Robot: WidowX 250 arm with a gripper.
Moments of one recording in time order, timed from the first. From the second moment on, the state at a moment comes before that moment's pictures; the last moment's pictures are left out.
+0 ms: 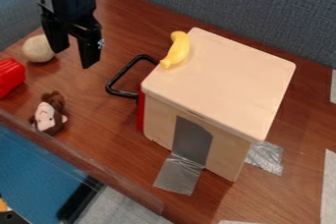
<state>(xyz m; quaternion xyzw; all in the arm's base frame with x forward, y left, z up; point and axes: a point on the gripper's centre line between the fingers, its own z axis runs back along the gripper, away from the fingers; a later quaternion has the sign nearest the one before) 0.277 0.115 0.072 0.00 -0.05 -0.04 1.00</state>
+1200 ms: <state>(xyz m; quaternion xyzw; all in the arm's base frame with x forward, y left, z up) 0.324 -0.011 0.161 0.00 -0.13 -0.07 0.99</state>
